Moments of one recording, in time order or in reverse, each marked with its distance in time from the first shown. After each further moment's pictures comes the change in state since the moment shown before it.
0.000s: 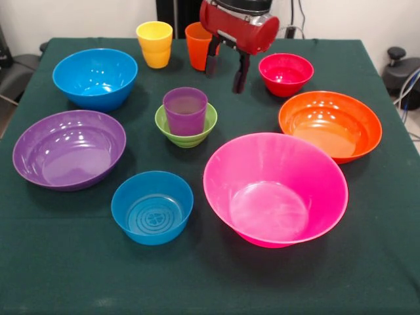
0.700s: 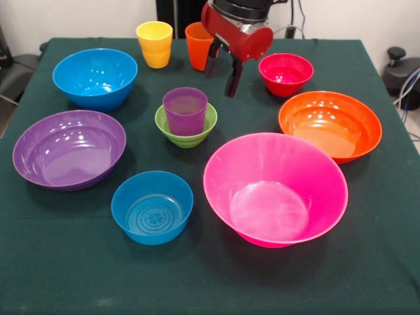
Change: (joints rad) arm 0.094 0.091 -0.132 -0.039 0.111 0.002 0.151
